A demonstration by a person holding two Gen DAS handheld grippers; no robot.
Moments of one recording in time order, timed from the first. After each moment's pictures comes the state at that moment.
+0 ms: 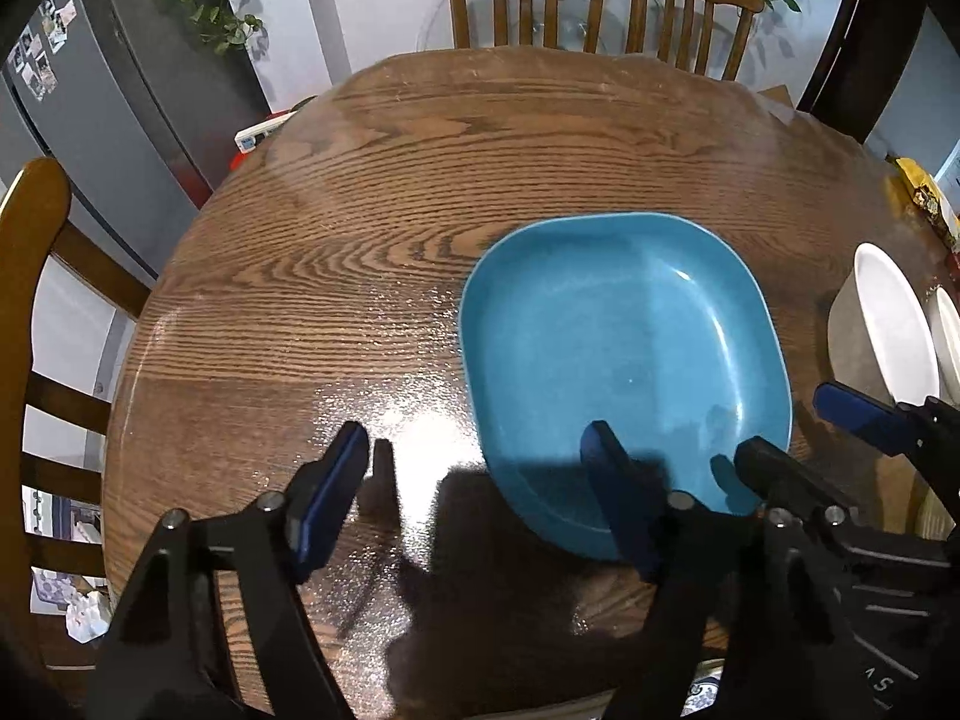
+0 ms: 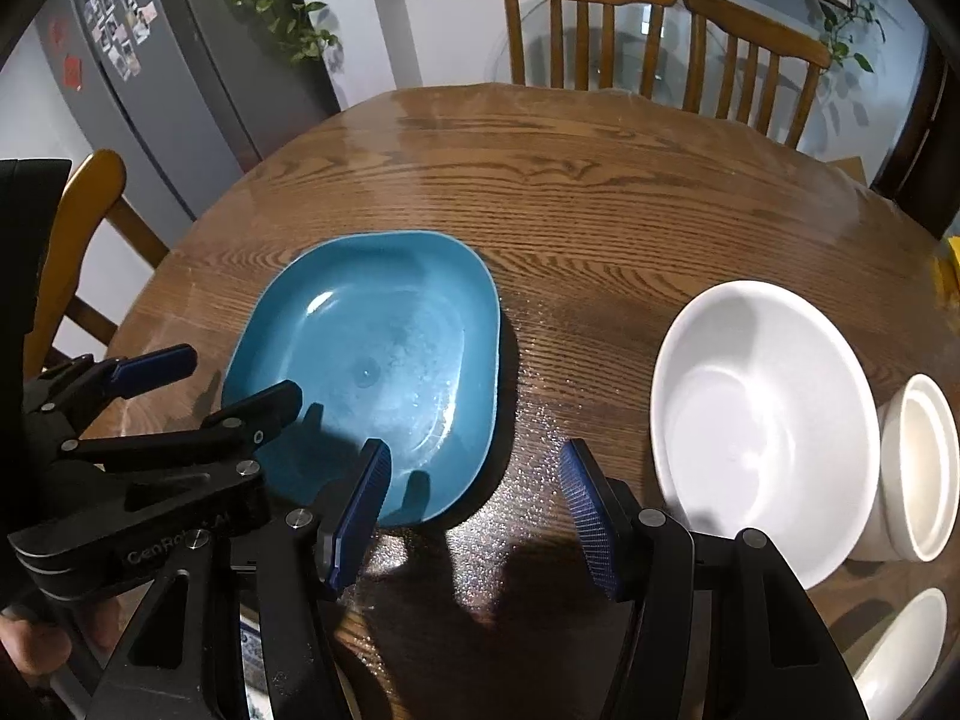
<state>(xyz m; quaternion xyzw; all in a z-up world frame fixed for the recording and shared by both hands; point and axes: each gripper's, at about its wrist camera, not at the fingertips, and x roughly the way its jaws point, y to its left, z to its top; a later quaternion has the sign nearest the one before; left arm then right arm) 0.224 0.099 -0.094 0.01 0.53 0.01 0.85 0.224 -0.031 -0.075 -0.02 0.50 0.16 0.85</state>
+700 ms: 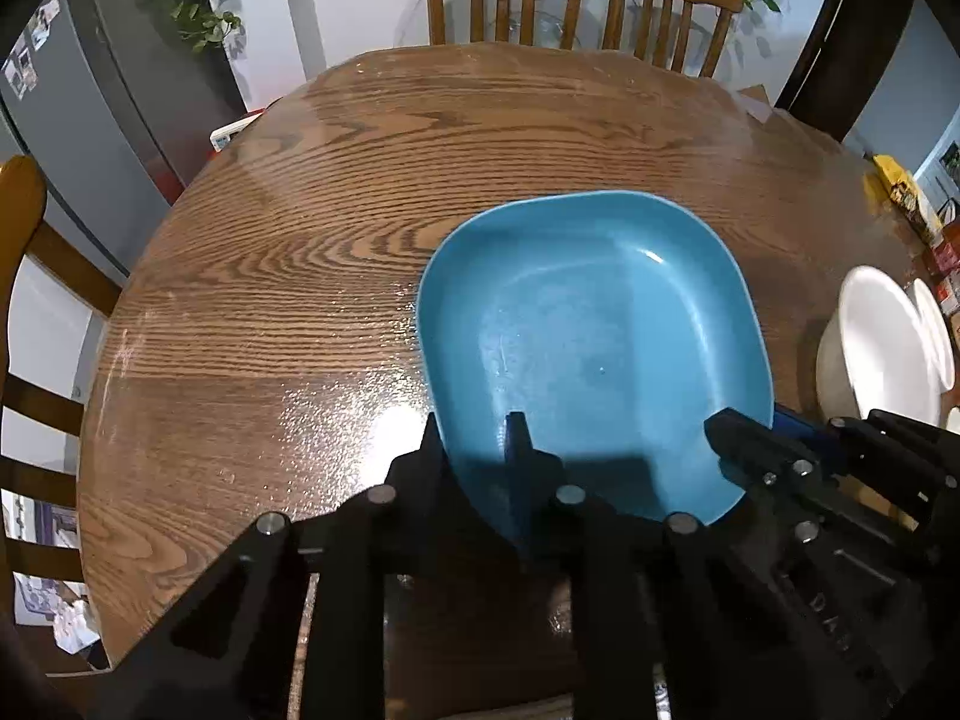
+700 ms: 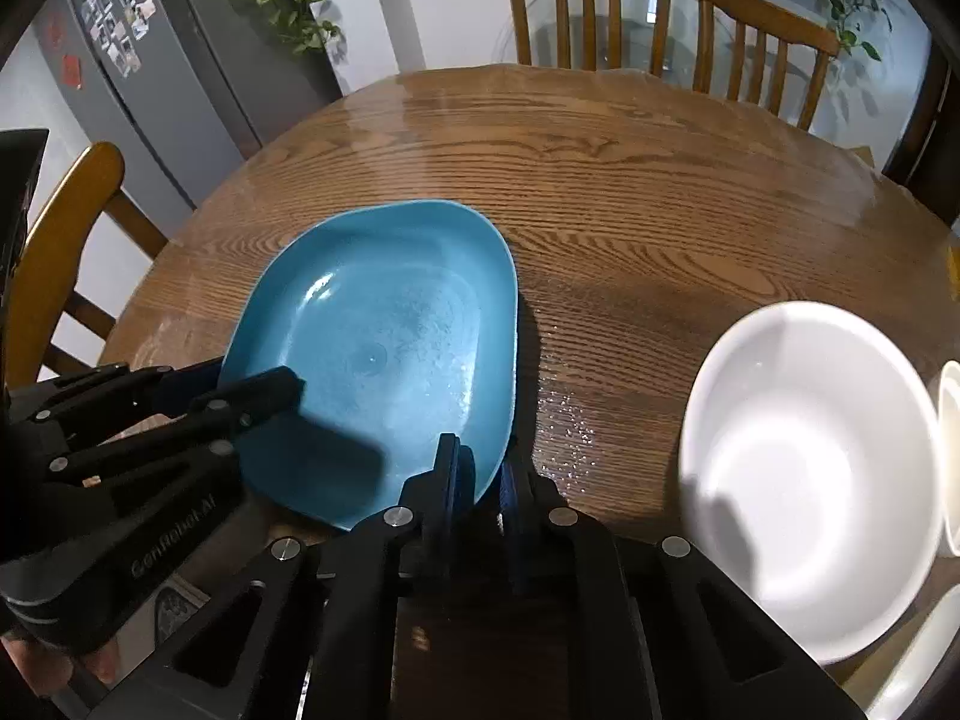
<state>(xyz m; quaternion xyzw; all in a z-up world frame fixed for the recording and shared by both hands) 0.222 0.094 -0.091 -0.01 0.52 -0.02 0.85 0.226 -0.025 -0.081 -0.01 0.51 0.16 0.85</state>
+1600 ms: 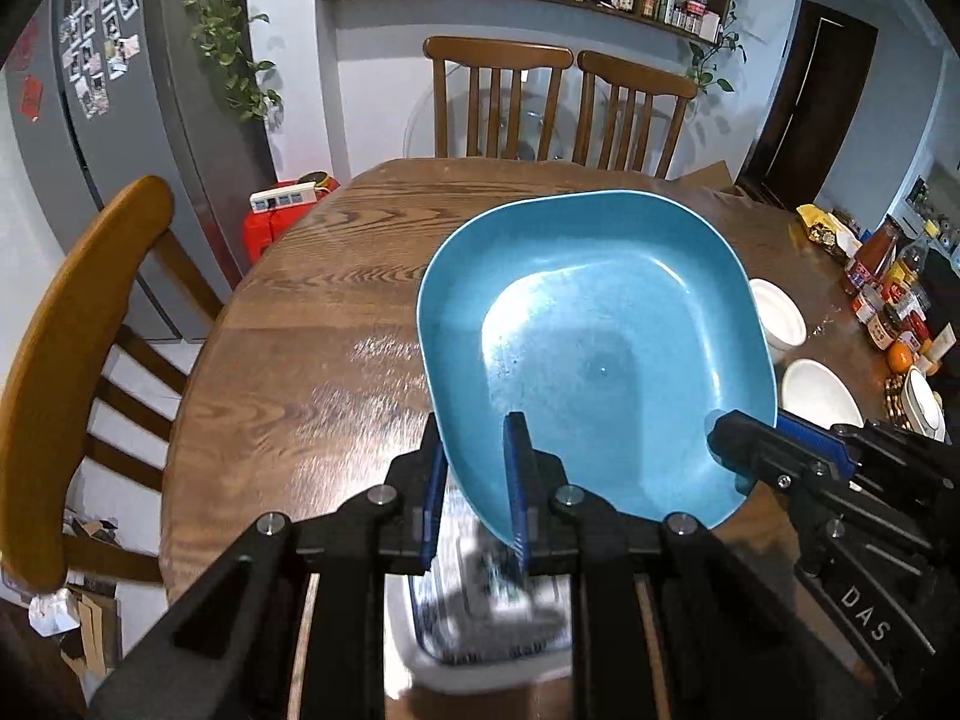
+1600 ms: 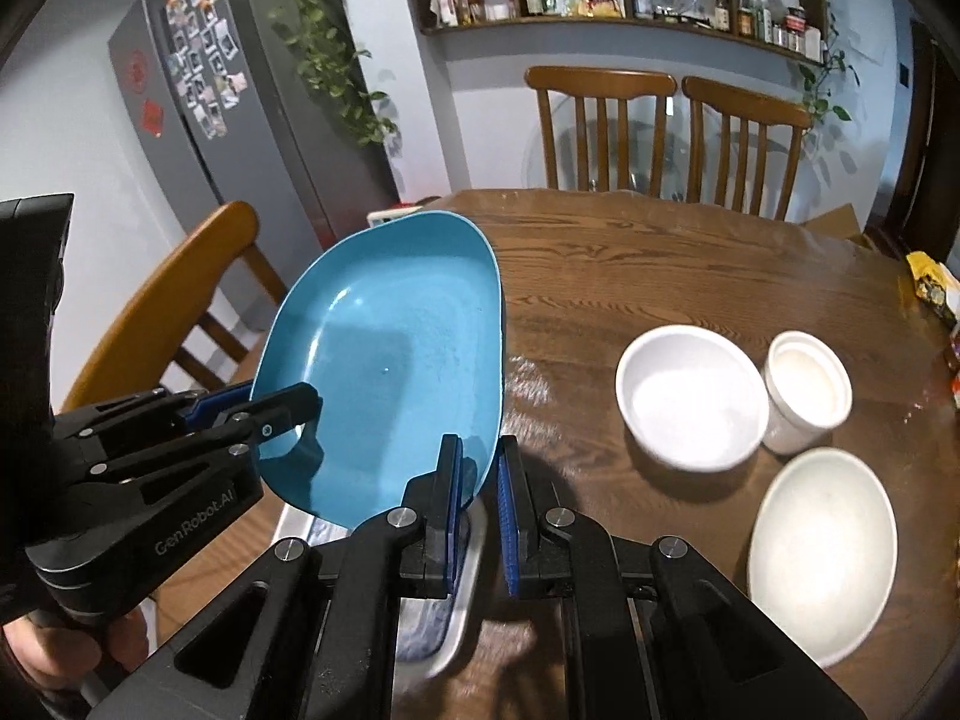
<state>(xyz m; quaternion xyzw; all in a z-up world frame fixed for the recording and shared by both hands) 0.079 0.080 0.015 -0.02 0.43 -0.01 0.90 0.082 -0.051 0.017 0.01 0.40 0.20 0.89</state>
